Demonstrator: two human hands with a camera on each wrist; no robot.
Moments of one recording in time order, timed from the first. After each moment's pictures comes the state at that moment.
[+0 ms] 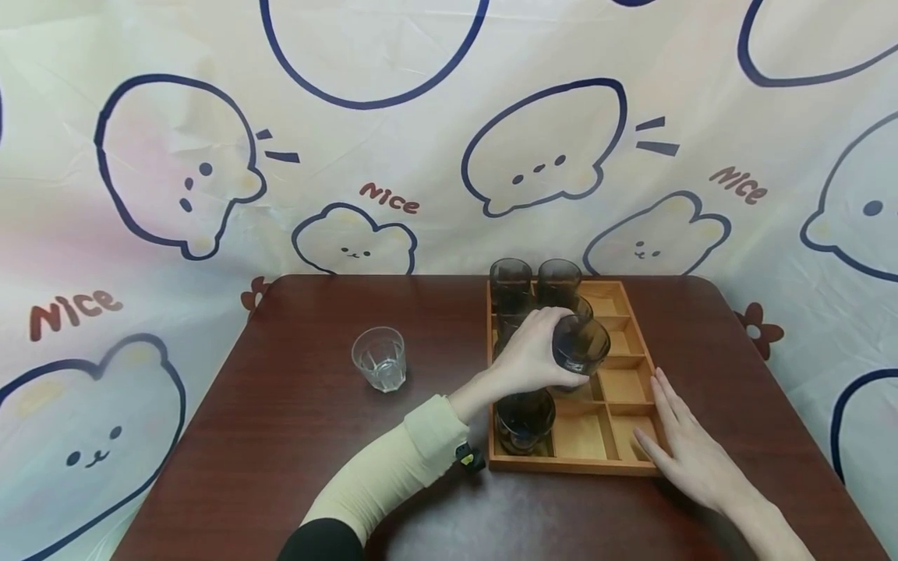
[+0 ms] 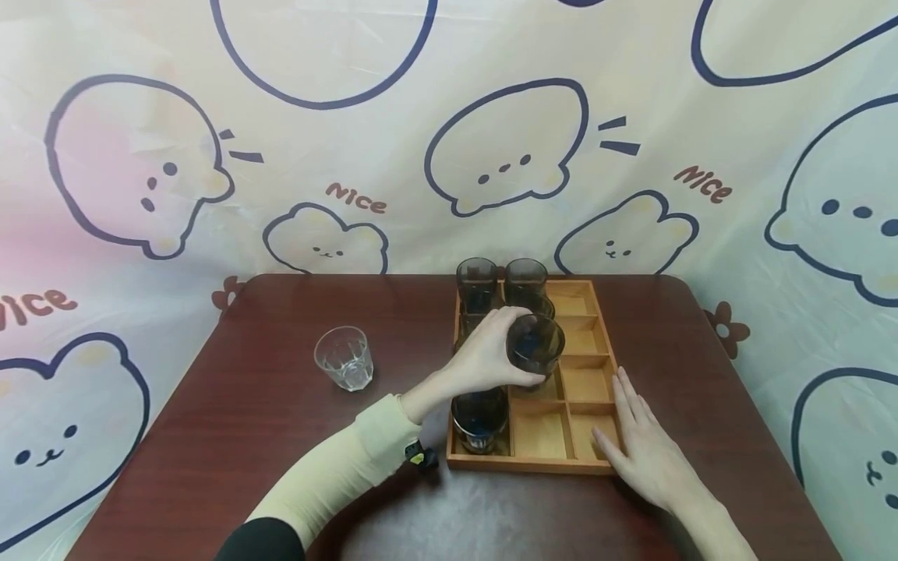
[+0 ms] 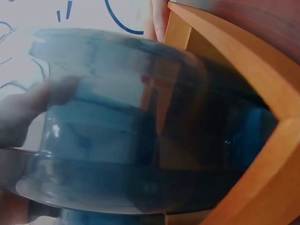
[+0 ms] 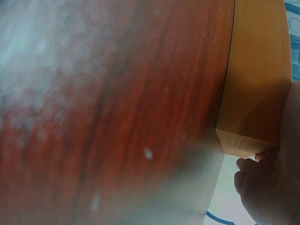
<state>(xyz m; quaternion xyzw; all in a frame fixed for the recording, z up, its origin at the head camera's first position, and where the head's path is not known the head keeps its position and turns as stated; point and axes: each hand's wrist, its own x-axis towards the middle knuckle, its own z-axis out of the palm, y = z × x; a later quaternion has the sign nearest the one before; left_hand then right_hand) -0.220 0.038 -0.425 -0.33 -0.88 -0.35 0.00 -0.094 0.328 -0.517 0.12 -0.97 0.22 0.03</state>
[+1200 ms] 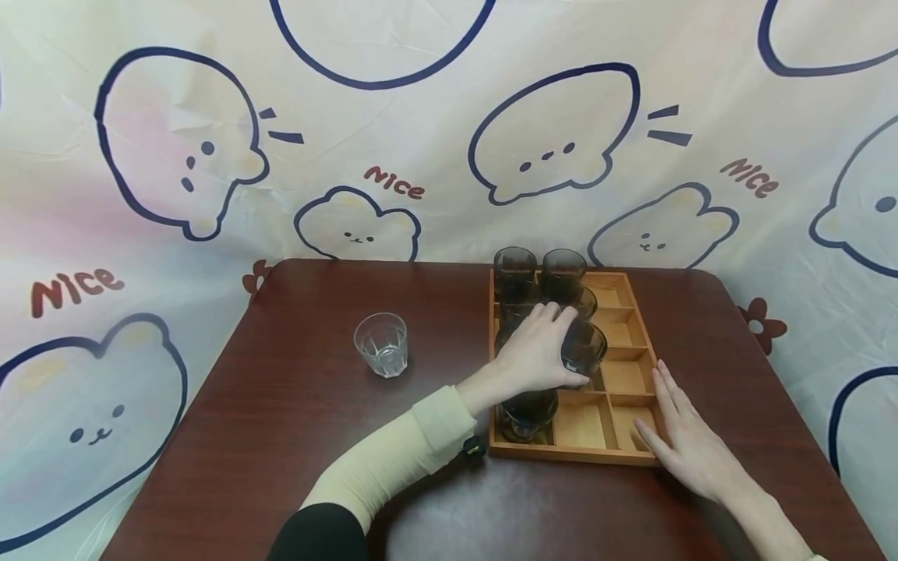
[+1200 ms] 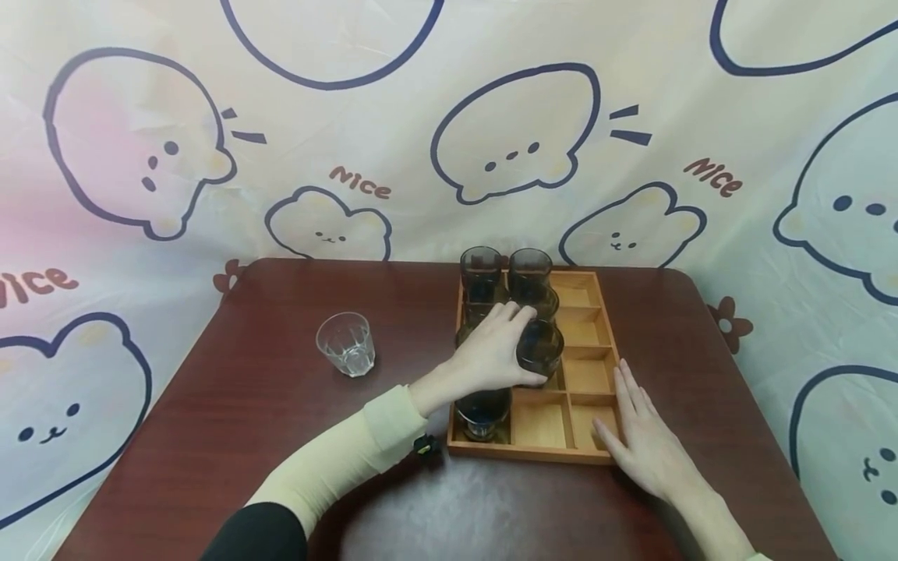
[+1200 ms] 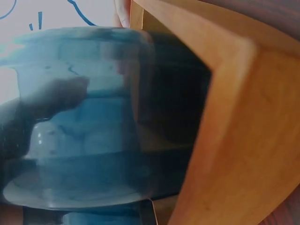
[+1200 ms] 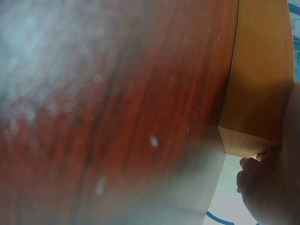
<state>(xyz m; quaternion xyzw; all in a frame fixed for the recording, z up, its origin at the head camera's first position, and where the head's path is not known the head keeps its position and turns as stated) -0.206 0.047 -0.422 -0.30 -0.94 -0.18 0.00 -0.094 0.328 -0.517 0.12 -0.97 0.22 0.02</state>
